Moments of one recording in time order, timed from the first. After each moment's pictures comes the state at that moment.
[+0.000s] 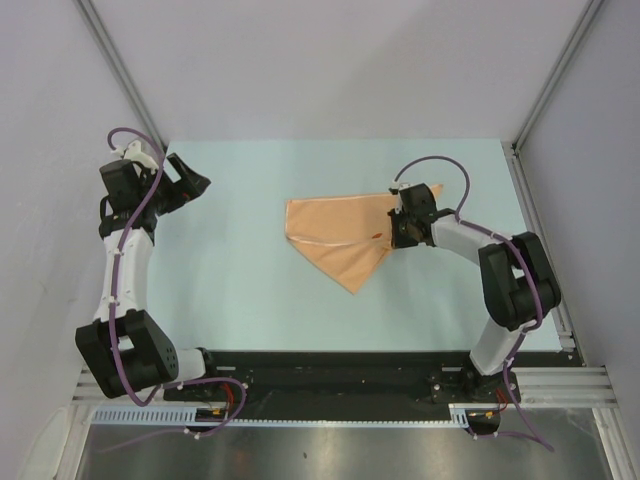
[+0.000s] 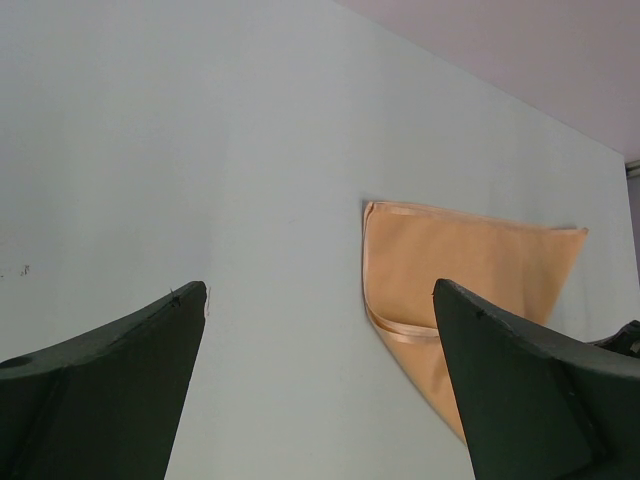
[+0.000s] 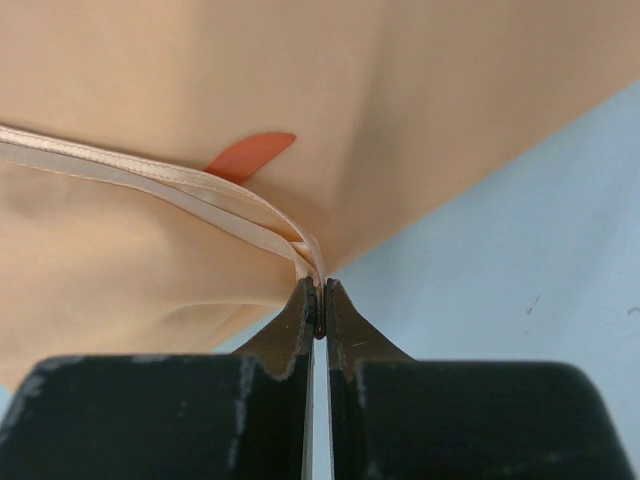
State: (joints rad) left arm 0.30 1.31 1.13 -0.30 0.46 -0.35; right arm 0.36 1.74 1.07 -0.26 -0.04 0.16
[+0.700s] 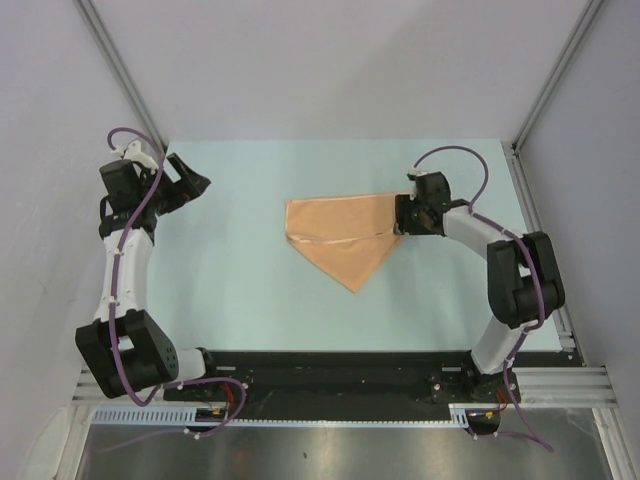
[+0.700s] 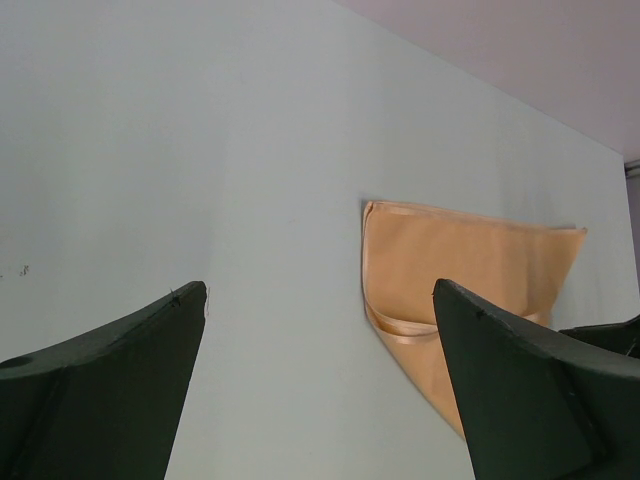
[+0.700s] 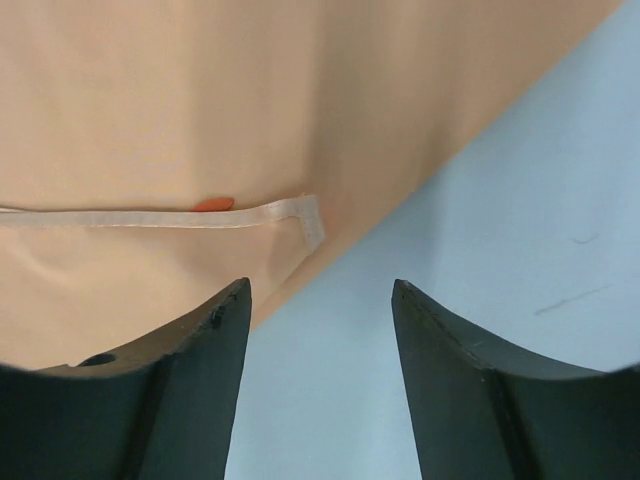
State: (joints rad) left arm 0.30 1.31 1.13 -0.30 0.46 -0.35; right arm 0.28 1.75 1.14 -0.28 -0.04 0.22
